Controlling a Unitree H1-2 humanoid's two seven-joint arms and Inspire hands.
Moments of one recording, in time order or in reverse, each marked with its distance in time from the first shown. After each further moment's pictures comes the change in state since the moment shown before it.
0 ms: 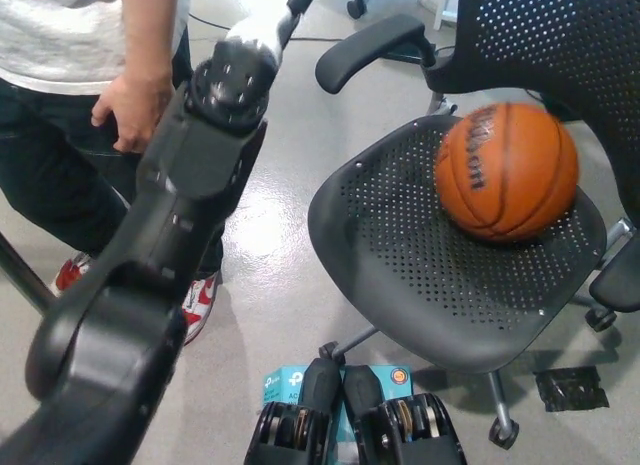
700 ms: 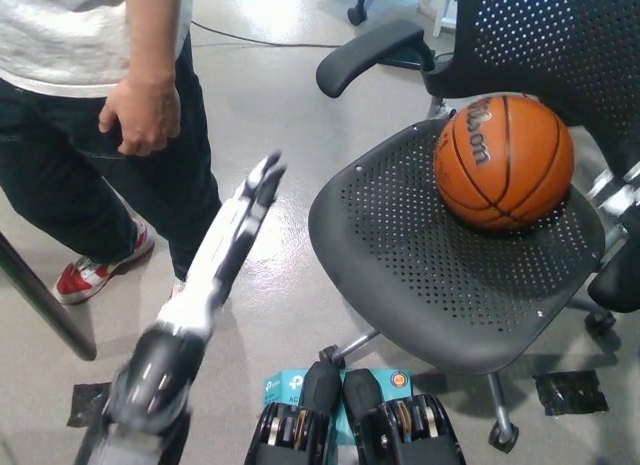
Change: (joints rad) left_arm 0.895 0.060 0.001 -0.863 -0.014 0.031 -0.058; right_arm 0.472 0.202 0.366 -0.175 -0.180 -0.043 0.016
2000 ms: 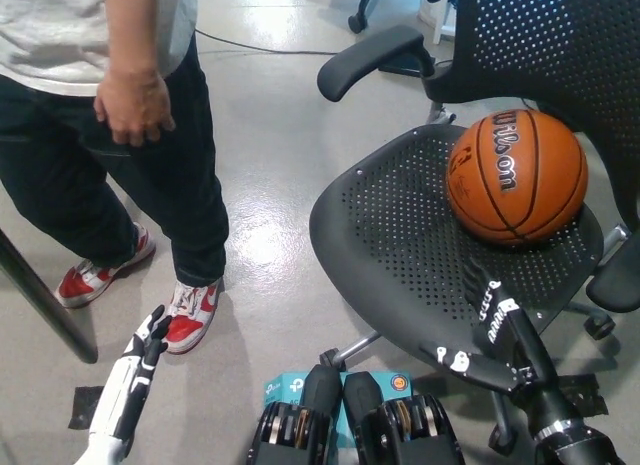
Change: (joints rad) left_arm 0.240 0.042 0.148 0.243 0.009 -0.289 0.017; right_arm 0.118 0.032 0.213 0.361 -0.203 -0.302 0.168
